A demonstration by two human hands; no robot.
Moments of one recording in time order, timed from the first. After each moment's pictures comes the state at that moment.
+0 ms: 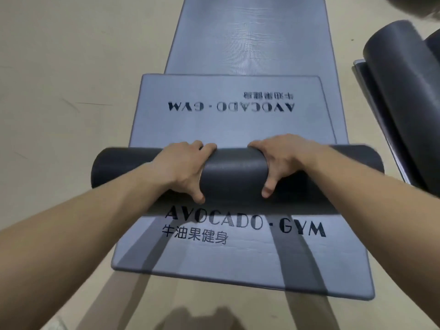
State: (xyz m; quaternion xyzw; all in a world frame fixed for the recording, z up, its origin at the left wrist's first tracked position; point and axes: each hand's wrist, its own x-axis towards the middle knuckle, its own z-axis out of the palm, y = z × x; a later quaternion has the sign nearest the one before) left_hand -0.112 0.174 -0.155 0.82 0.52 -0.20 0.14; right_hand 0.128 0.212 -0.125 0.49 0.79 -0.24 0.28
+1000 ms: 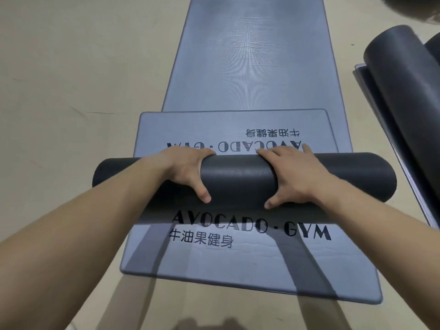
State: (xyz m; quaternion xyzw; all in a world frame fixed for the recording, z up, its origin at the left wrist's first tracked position) left_hand -0.120 0.192 -0.136 0.75 0.54 -0.23 0.31; right_hand 0.146 0.162 -0.131 0.52 0.82 -0.13 0.19
